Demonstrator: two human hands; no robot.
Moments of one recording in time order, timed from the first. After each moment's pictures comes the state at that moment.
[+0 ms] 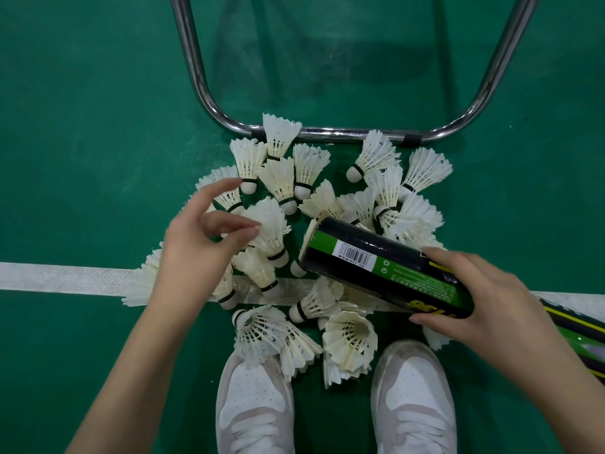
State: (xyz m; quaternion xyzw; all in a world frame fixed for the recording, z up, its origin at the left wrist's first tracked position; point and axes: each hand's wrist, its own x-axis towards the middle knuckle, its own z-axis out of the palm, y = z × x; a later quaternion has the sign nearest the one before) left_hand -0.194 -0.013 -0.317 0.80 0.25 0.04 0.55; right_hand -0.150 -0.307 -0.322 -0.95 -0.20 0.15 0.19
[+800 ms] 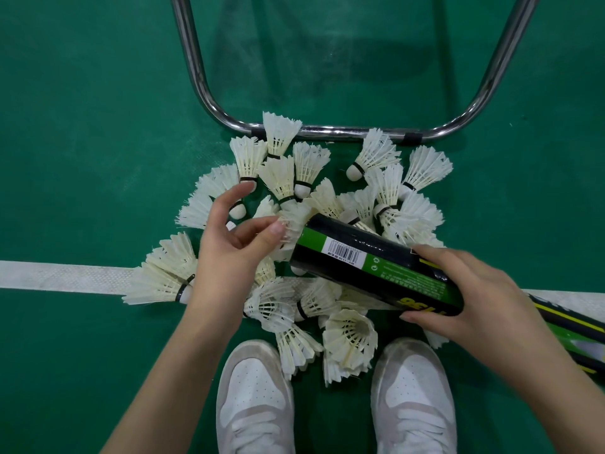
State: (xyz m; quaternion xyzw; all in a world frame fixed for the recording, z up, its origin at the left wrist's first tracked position) left_hand -0.194 -0.048 -0.315 0.66 0.30 0.03 0.69; right_hand -0.151 -0.301 -0.323 -0.95 -0.22 0.15 0.18
